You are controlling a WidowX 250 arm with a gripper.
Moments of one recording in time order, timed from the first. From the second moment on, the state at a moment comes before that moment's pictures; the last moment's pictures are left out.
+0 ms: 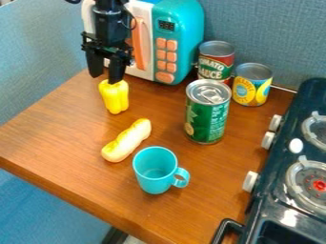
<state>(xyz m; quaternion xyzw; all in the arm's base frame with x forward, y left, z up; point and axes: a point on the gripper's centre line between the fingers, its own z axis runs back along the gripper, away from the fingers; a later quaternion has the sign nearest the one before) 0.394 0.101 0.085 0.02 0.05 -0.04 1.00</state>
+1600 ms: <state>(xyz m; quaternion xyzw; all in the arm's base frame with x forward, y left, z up) 0.307 0.146 0.114 0.02 0.04 0.07 1.00</state>
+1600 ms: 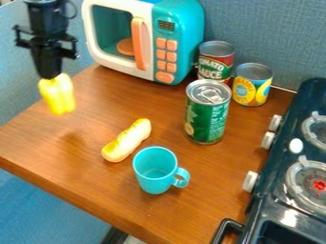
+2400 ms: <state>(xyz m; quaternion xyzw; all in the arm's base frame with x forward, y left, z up) 0.256 0.151 0.077 0.04 0.15 0.07 0.98</state>
